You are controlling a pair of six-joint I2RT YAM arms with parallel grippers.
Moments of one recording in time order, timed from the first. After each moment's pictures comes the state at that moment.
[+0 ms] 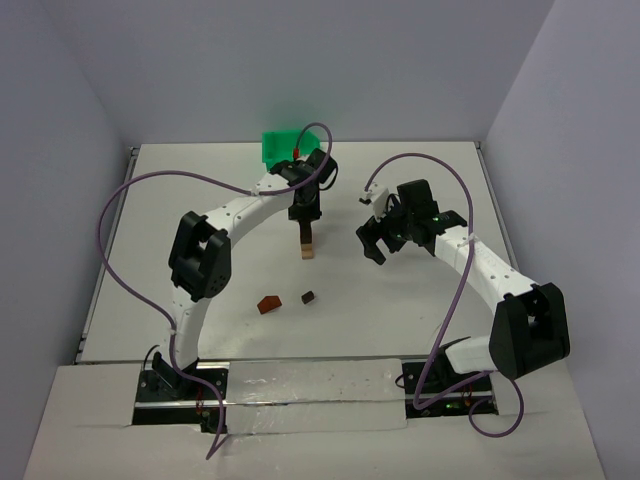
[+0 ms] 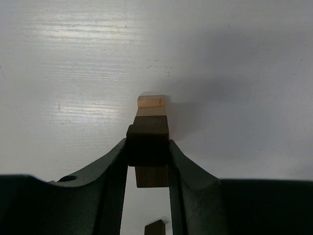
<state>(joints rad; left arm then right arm) -0.71 2.16 1.94 -0.93 -0.33 -0.63 0.32 1.35 0.96 -0.50 -0.33 -0.41</state>
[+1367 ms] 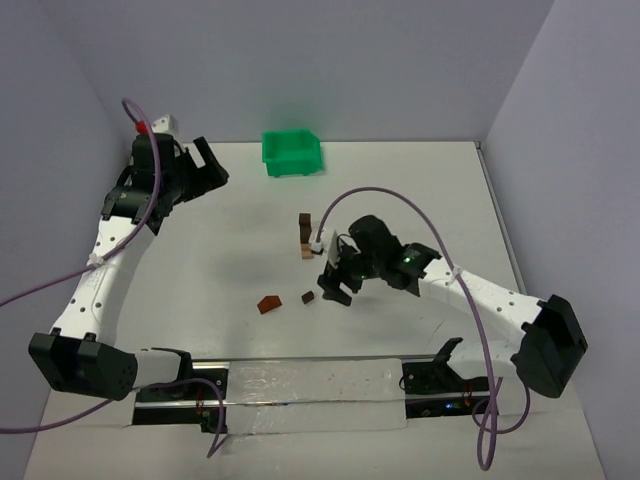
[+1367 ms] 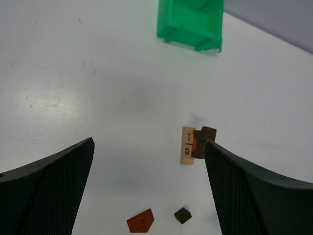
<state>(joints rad) -0.21 1.29 1.40 -0.64 -0.03 -0.50 0.76 1.22 0.88 -0.42 -0.38 -0.32</state>
